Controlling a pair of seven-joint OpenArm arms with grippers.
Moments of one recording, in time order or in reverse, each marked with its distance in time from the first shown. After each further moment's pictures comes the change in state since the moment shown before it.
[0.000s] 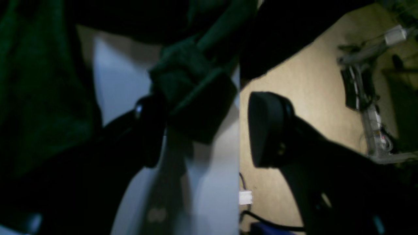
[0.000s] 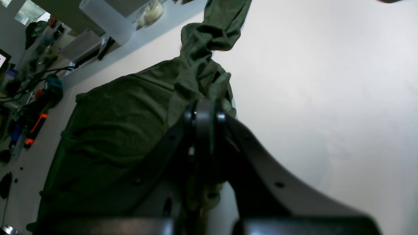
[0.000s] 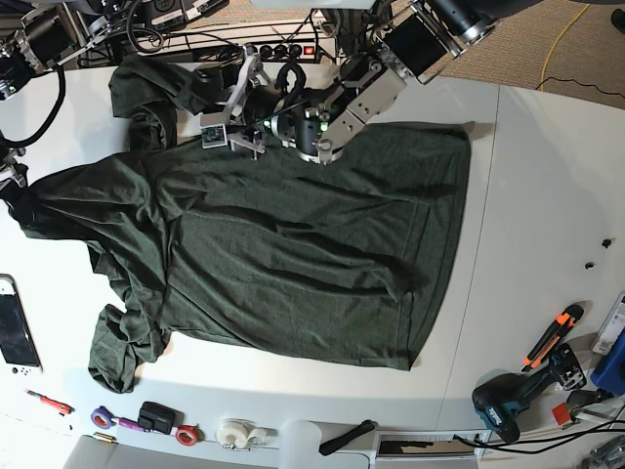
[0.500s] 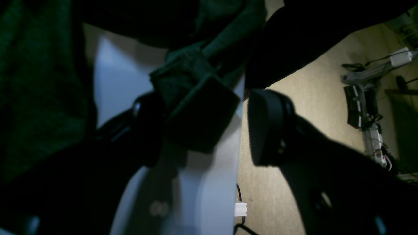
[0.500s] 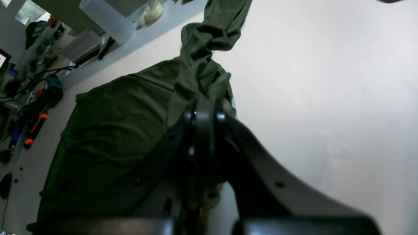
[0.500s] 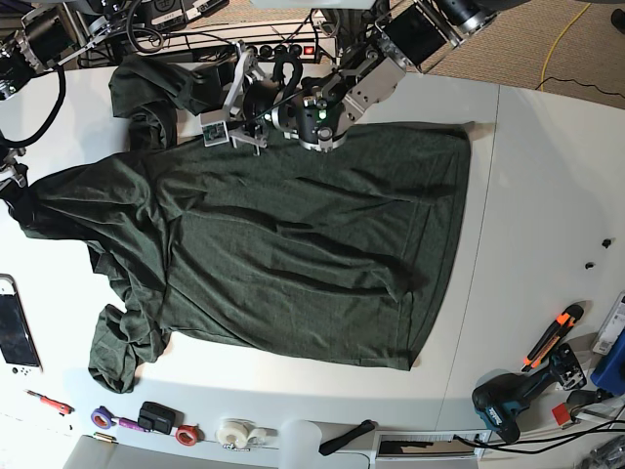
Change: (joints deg) left arm 2.6 0.0 0.0 0.0 1.1 2.7 -3.2; right arm 0.0 0.0 0.0 0.0 0.0 0.0 0.0
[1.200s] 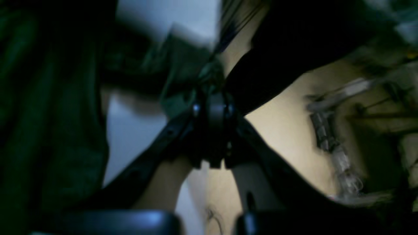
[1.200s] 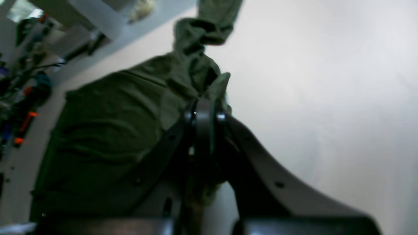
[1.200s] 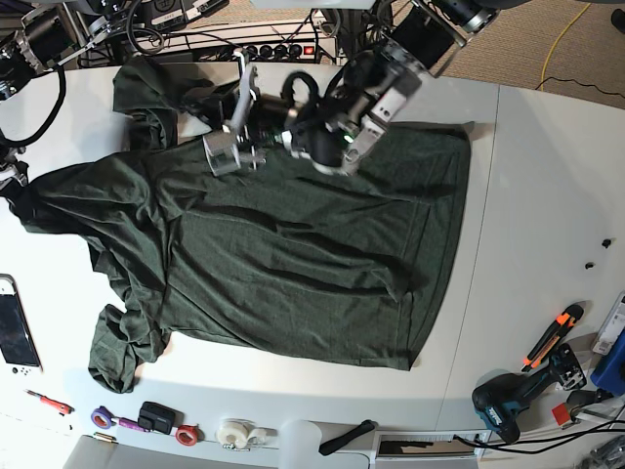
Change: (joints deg) left arm 0.0 0.0 -9.5 11.4 -22.8 -3.3 16.8; right arm 0.0 0.0 0.0 -0.1 -4.3 0.0 0.0
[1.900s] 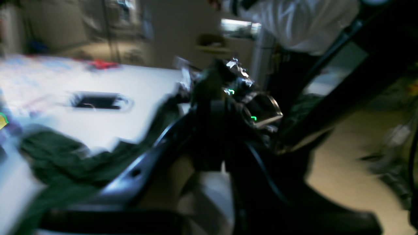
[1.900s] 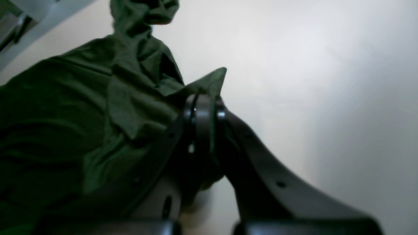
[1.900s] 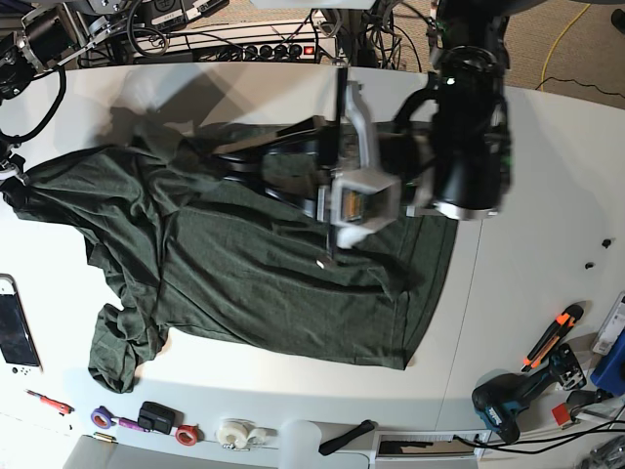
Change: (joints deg) left arm -3.4 -2.0 -27.4 38.7 -31.0 -0.6 15.3; right arm 0.0 0.0 0.0 -0.1 -14.5 0.0 6.3
